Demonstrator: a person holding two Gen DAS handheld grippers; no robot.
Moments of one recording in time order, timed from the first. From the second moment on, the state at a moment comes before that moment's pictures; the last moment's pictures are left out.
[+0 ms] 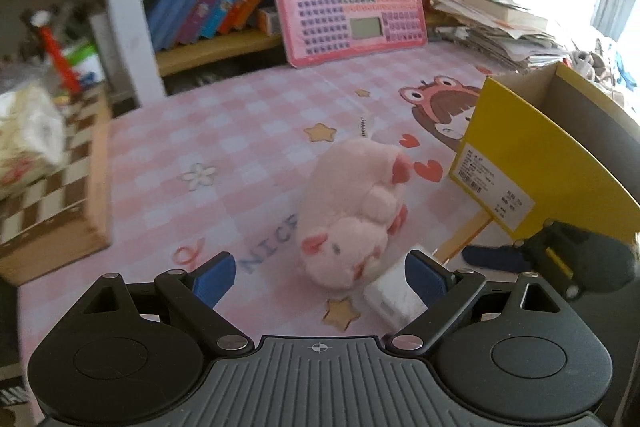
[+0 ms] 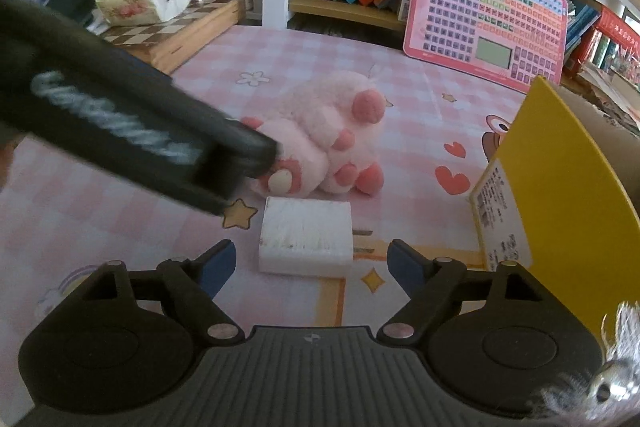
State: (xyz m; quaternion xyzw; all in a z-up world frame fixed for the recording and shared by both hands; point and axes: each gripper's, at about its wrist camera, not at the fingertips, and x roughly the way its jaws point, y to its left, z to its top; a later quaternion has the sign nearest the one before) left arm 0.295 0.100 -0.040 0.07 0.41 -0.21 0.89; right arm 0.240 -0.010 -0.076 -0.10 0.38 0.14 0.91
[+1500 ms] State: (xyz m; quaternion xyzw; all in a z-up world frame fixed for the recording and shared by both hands) left arm 0.253 0.145 -0.008 -0.04 0.38 -0.21 0.90; right arm 0.210 -0.020 -0.043 -0.09 0.37 0.19 0.91
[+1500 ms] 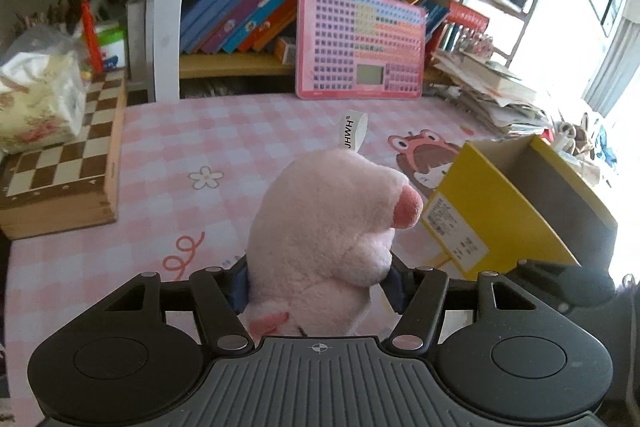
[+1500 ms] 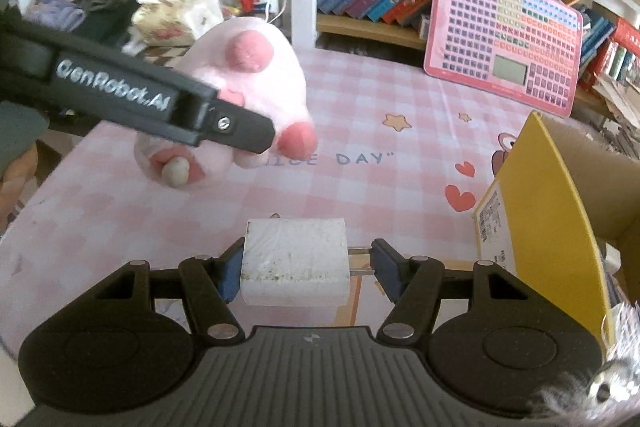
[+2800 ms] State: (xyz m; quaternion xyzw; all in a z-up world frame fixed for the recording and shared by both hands) left arm 0.098 0.142 0.019 -0.12 0.40 -0.27 0.87; right arm 0.058 -0.076 0.024 -0.03 0.39 0.15 0.91
